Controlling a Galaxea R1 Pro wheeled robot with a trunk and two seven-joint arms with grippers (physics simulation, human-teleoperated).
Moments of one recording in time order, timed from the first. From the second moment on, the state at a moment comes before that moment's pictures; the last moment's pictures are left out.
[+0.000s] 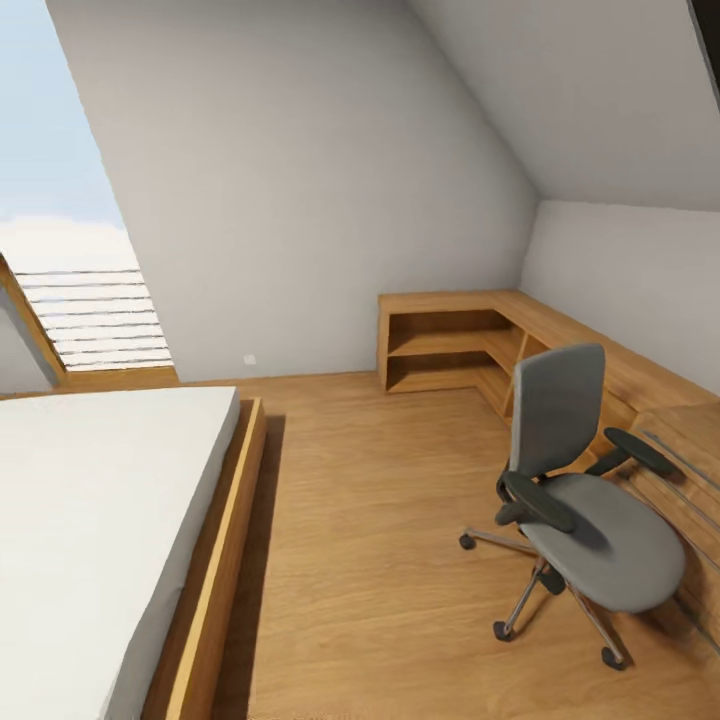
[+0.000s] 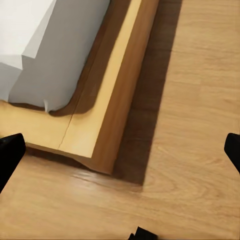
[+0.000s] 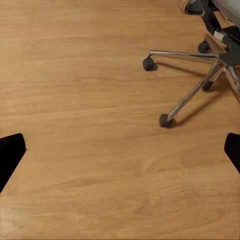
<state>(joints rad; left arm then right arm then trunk) -0.10 0.01 -1.36 -0.11 1.50 -0.91 0.33 -0.15 0.02 -0.20 -0.16 0.26 -0.83 -0.11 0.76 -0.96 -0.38</state>
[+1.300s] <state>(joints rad) -0.10 0.02 -1.36 -0.11 1.50 -0.90 0.32 -0.15 0.01 -0.20 -0.16 0.26 -0.83 -0.11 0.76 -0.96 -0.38</state>
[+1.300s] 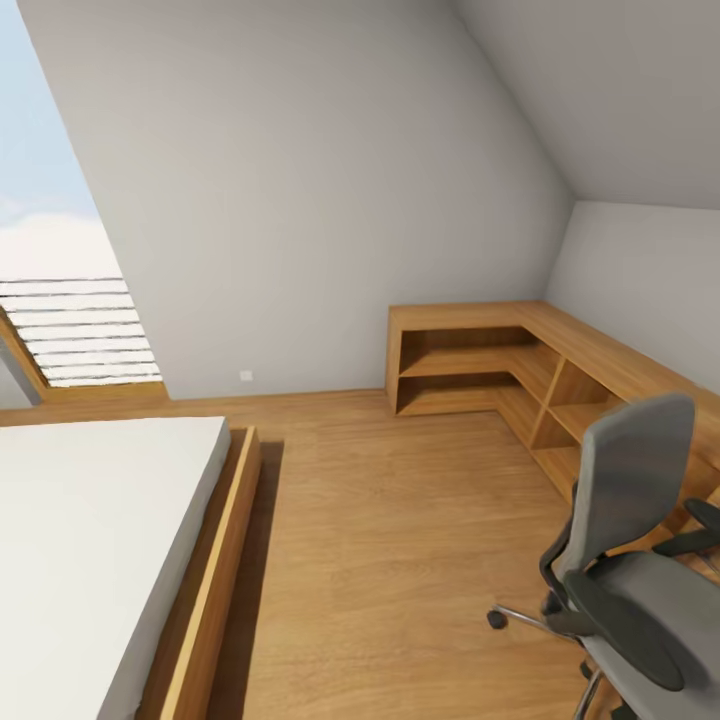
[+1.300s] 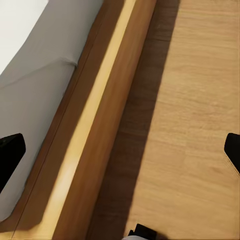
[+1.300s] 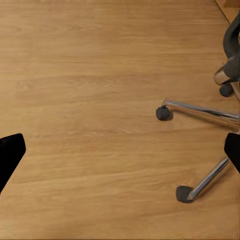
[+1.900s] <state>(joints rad) -0.10 0.01 -1.36 -0.11 1.50 -0.90 0.32 -0.15 0.01 -0.20 -0.16 0.26 -0.83 -0.11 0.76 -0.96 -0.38</state>
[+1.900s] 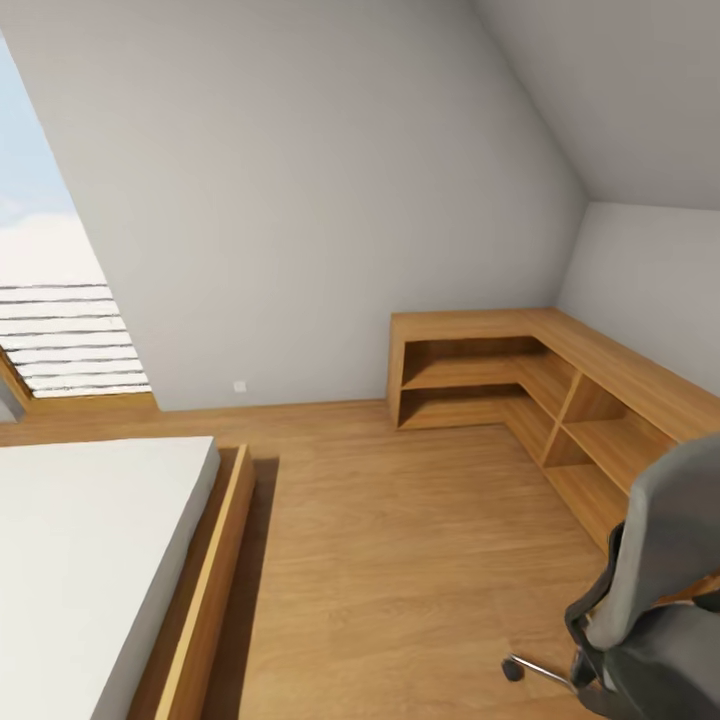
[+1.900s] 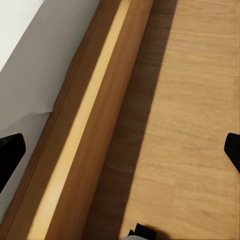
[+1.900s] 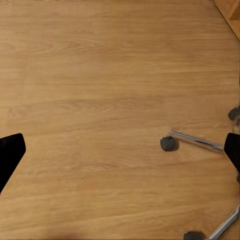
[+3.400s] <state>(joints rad) -0.10 0.01 -1.36 -0.11 1.50 -0.90 0.32 -0.15 0.02 -0.20 -0.16 0.26 -0.83 -0.11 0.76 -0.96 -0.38</state>
